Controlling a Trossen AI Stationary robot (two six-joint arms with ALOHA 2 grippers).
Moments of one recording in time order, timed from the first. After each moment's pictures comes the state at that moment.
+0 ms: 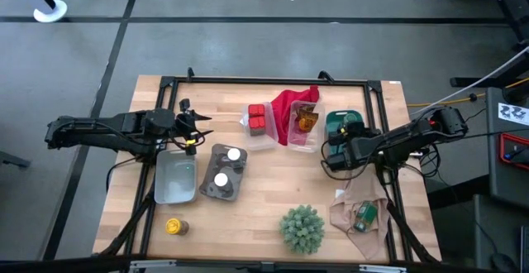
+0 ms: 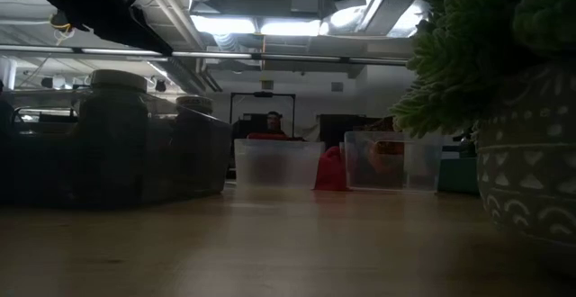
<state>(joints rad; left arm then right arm) 0.05 0.58 0.55 -0.43 -0.34 0.24 0.20 1.40 0.67 -1.21 0.92 1.88</state>
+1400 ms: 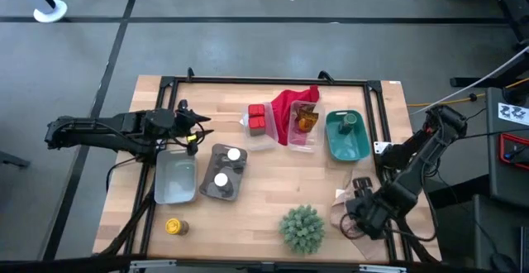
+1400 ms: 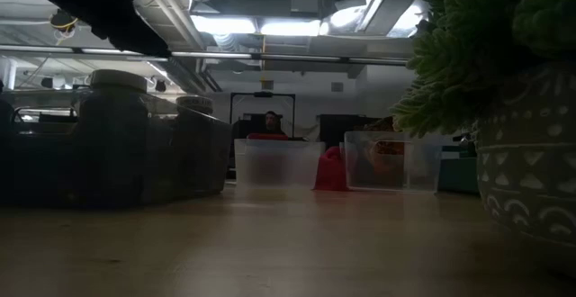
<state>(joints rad) 0.05 0.58 0.55 -0.44 -0.34 -0.03 0.90 1.40 1.11 -1.11 -0.05 0.72</state>
